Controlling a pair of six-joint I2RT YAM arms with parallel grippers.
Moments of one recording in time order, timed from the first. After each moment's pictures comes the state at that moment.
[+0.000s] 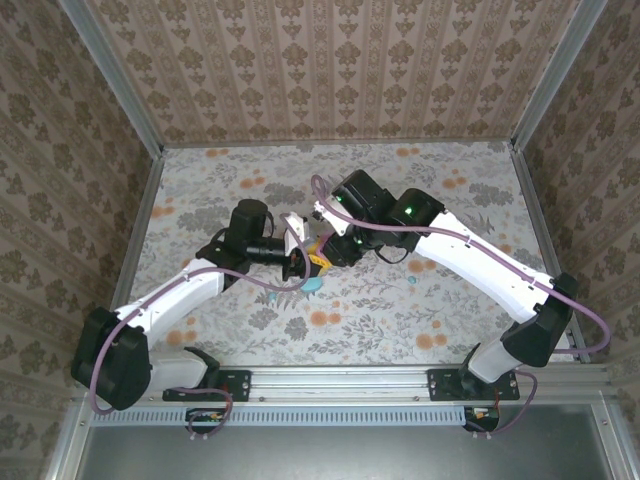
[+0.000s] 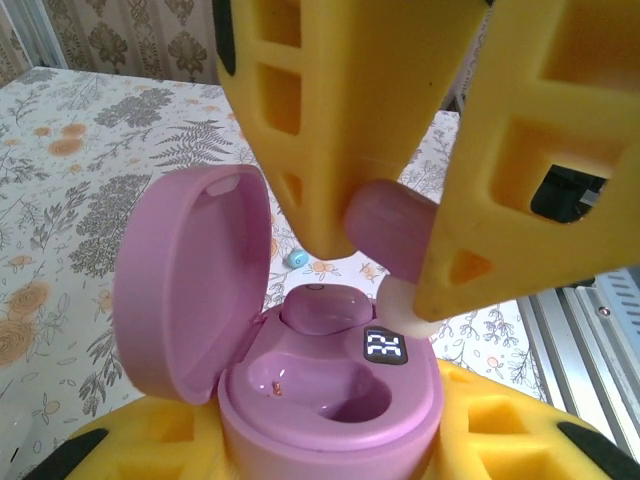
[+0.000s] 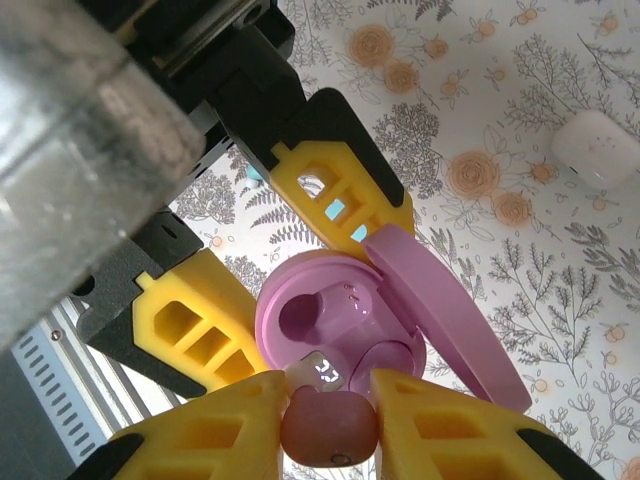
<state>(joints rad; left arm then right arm) -0.59 1.25 0.79 -0.07 0.92 0.38 0.82 1.54 1.63 -1.08 -0.13 0.04</state>
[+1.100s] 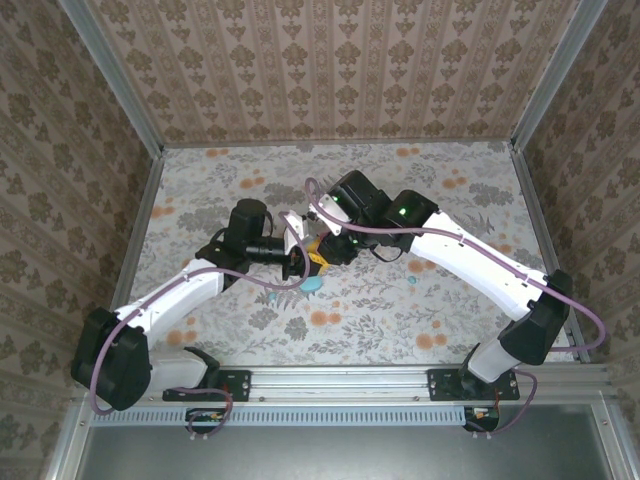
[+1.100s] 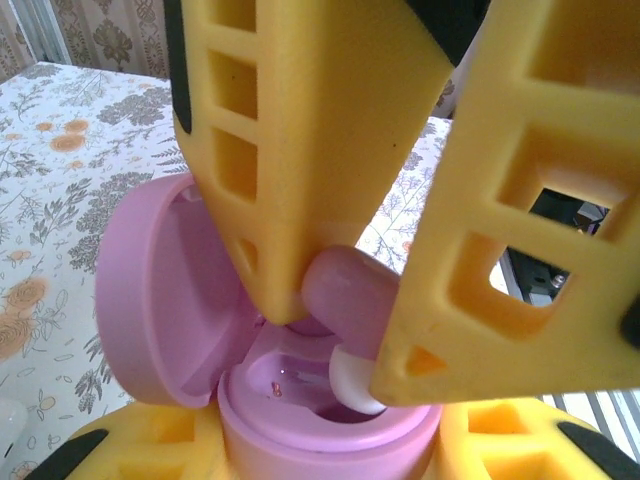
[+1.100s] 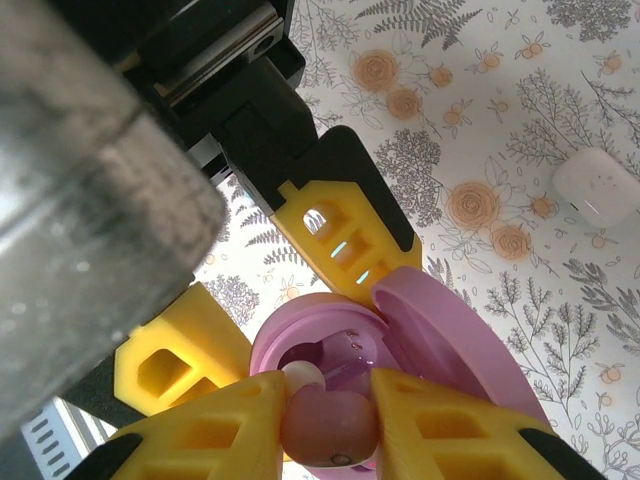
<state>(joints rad) -0.59 1.25 0.79 -0.05 0.93 0.33 0.82 1.56 1.60 -1.00 -0.14 -0.01</state>
